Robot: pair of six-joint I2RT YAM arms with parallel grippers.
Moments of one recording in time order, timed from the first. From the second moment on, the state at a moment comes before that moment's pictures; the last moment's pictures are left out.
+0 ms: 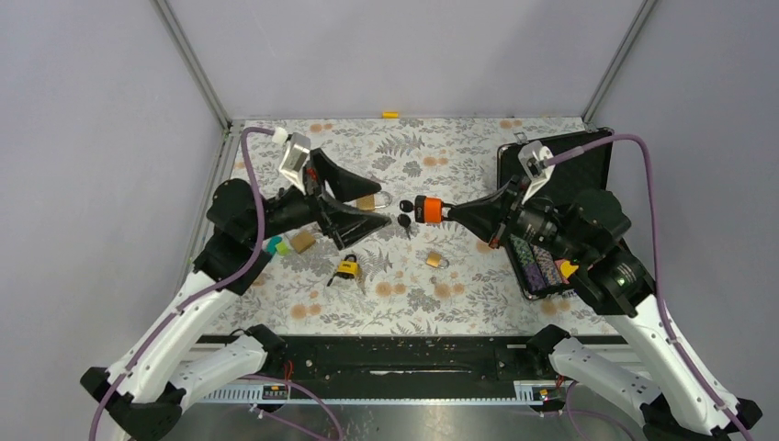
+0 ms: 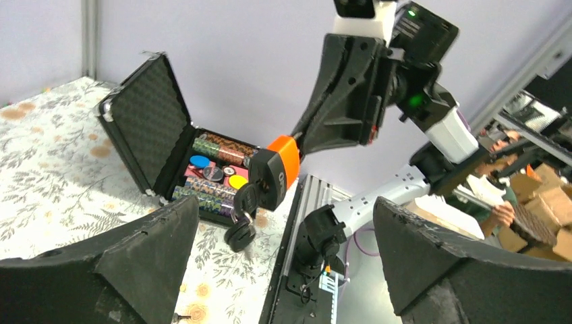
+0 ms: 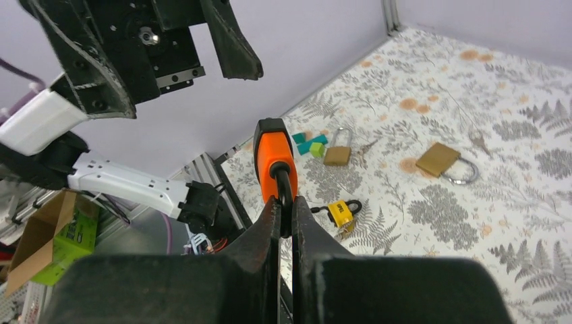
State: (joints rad) left arm -0.61 0.91 1.05 0.10 0.64 -0.60; right arm 0.62 0.78 1.10 -0.32 -0.42 0.41
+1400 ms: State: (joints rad) left arm -0.62 1.01 1.10 -0.06 0.94 -0.44; right arm 0.62 0.83 1.15 -0.35 -0.59 0.32
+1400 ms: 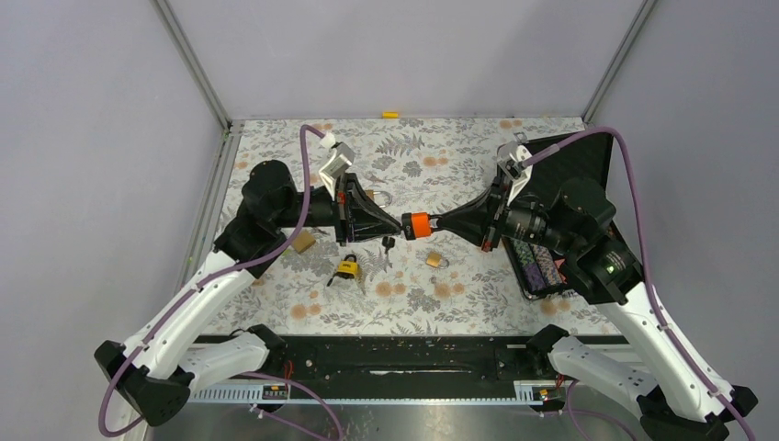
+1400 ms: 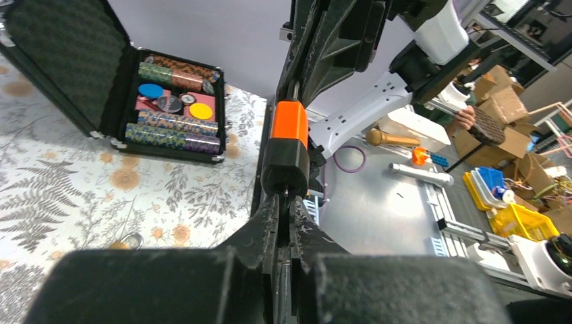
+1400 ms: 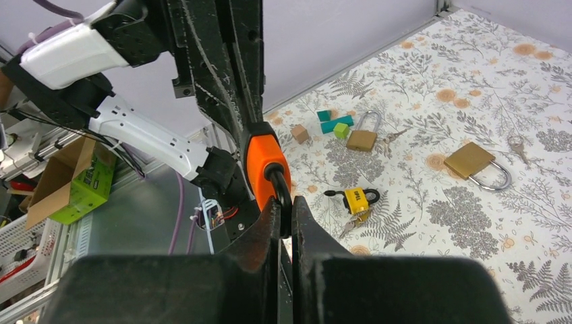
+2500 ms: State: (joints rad) left arm -0.59 1.30 0.94 -0.03 0.28 -0.42; right arm 0.43 1.38 1.03 -0.25 -0.12 0.52
